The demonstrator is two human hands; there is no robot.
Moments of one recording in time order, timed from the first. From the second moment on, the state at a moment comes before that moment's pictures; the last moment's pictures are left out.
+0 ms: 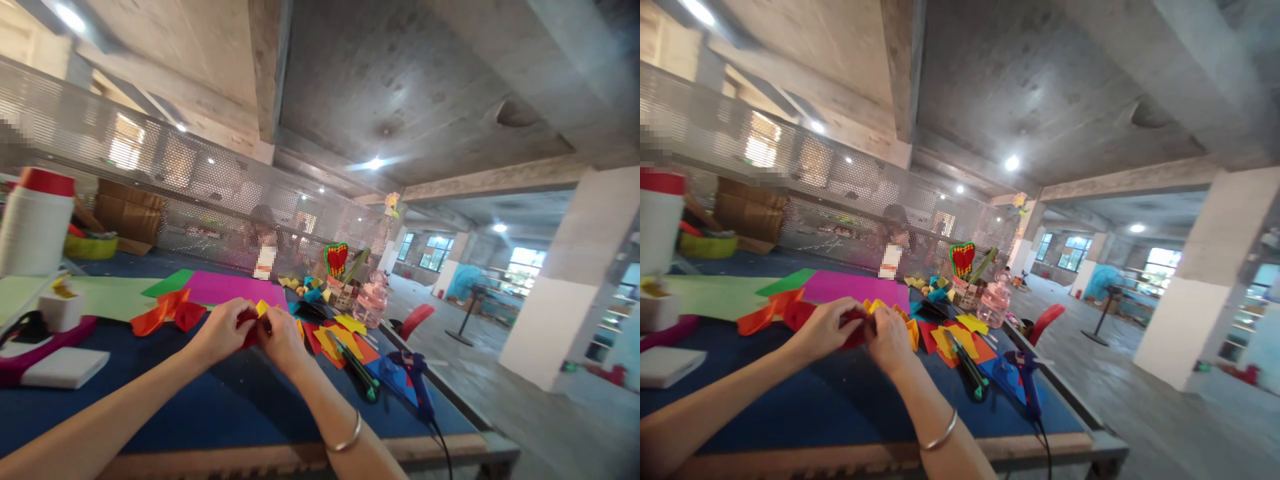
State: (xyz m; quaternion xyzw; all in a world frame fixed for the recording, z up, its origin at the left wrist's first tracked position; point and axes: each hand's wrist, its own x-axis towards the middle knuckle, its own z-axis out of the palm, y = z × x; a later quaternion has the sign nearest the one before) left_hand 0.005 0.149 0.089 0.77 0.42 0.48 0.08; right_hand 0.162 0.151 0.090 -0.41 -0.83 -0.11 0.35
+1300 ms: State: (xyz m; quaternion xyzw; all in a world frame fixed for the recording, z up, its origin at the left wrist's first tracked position) left_hand 0.020 0.160 0.087 0.61 0.42 0.53 0.40; right_hand 0.162 0.159 0.086 -0.48 -0.76 0.02 0.43
